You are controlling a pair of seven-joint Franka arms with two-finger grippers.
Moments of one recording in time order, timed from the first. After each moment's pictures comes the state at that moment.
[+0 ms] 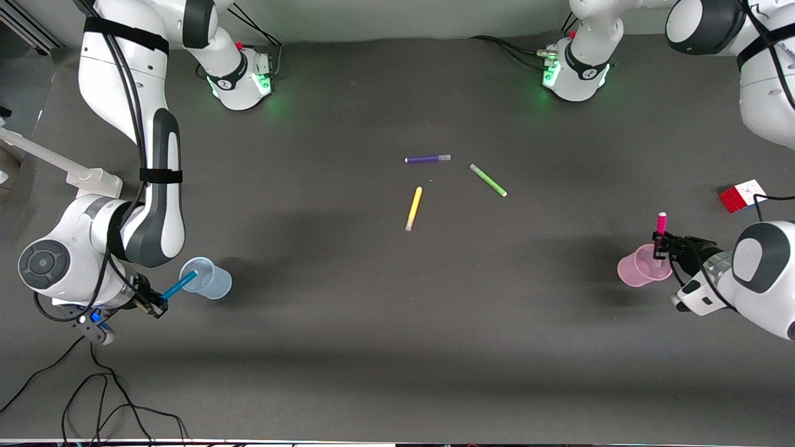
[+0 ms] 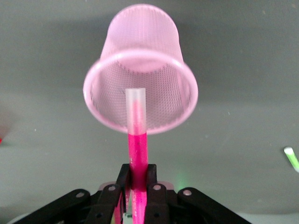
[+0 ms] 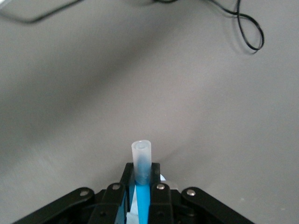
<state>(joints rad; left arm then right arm) 0.27 0.82 -0.23 -1.19 0.16 1.32 -0.03 0.61 0.72 -0.81 -1.55 0.38 2.10 0.52</state>
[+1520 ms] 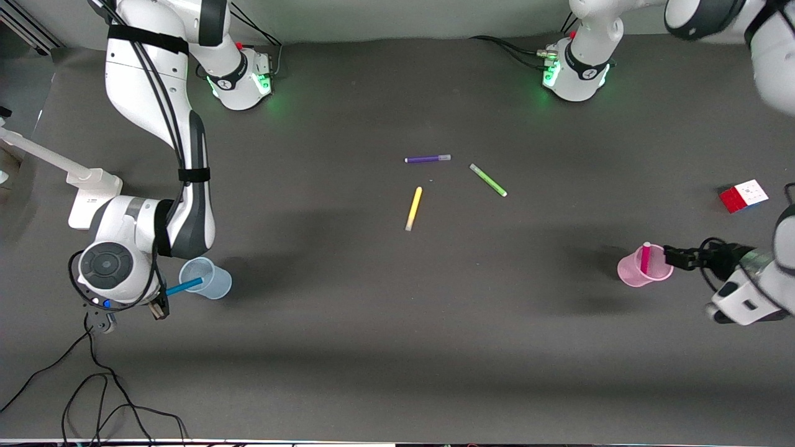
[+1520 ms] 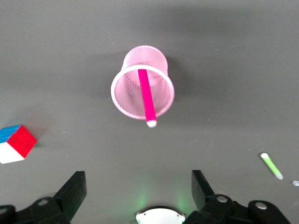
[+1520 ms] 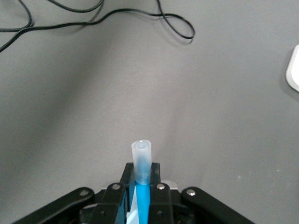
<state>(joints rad) 0.24 0.67 -0.25 -1.09 0.17 1.29 -0.04 0.70 0.74 -0.82 -1.61 0.12 2.10 1.05</state>
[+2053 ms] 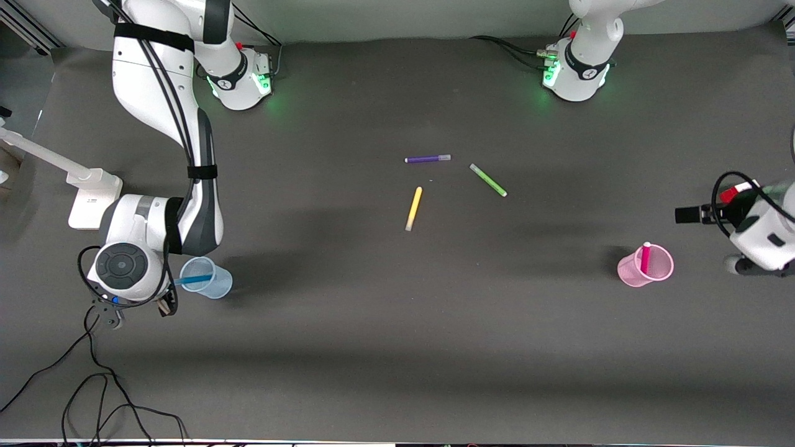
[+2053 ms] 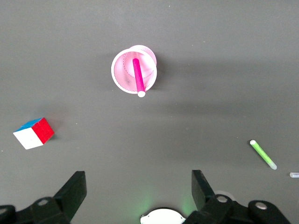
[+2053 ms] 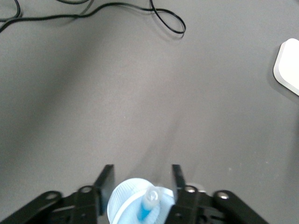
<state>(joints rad) 0.24 0.29 -0.26 -1.44 0.13 1.44 -0.03 0.73 0.74 -0.82 -1.61 0.11 2.06 1.07</state>
